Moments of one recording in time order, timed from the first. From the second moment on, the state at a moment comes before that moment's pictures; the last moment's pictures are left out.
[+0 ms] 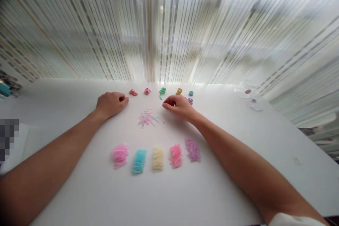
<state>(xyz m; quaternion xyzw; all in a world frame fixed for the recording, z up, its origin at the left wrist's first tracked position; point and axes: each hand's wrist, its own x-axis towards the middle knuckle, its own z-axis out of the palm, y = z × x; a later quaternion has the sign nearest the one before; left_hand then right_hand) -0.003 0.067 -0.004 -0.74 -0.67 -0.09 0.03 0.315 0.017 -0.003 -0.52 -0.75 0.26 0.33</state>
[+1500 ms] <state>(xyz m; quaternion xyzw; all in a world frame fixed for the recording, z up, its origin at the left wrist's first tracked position) -0.003 0.065 -0.007 -0.73 -0.67 -0.10 0.06 0.318 0.010 -0.021 -0.40 -0.79 0.36 0.29</state>
